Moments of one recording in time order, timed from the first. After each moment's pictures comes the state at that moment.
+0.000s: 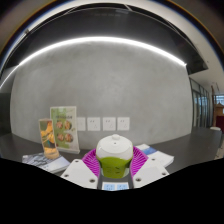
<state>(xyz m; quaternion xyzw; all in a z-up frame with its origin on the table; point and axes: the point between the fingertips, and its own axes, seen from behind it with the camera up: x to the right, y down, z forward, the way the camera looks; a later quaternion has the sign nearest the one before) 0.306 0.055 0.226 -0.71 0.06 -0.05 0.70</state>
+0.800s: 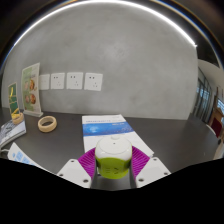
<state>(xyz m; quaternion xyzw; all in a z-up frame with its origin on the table) 0.537 0.151 0.095 -0.84 0.03 -0.10 0.53</state>
